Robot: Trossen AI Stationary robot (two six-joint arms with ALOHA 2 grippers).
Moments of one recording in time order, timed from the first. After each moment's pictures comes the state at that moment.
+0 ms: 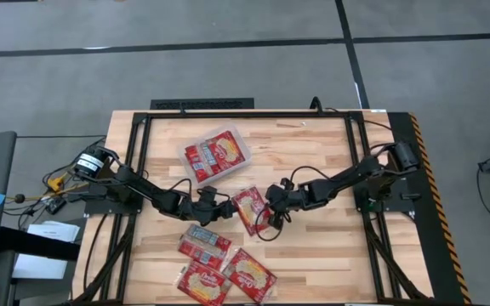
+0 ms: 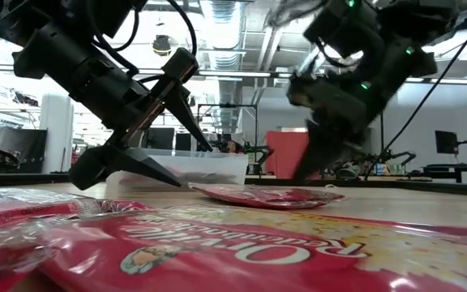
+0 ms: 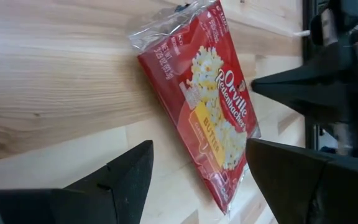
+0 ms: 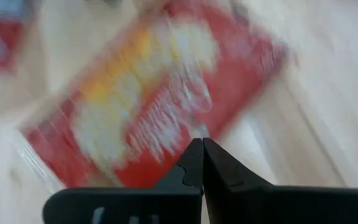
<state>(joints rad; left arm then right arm) -0.31 1.69 0.62 0.47 -0.47 -1.63 0.19 1.71 0.78 0.05 0.23 0.52</state>
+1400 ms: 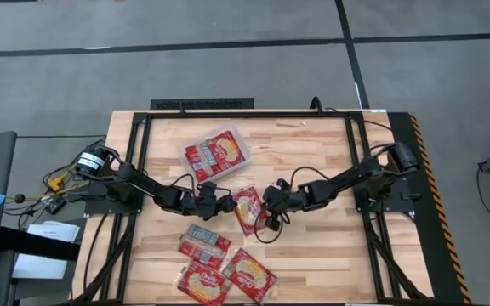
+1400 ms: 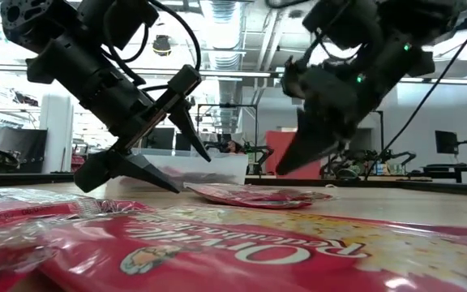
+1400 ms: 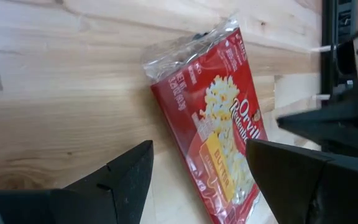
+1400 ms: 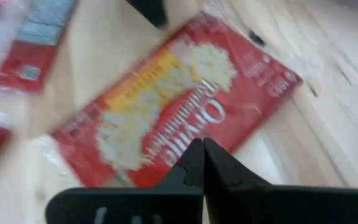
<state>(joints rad) -0.26 1.69 0.62 0.42 -0.45 -1.64 0.20 1.72 0.78 0.13 0.25 0.49</state>
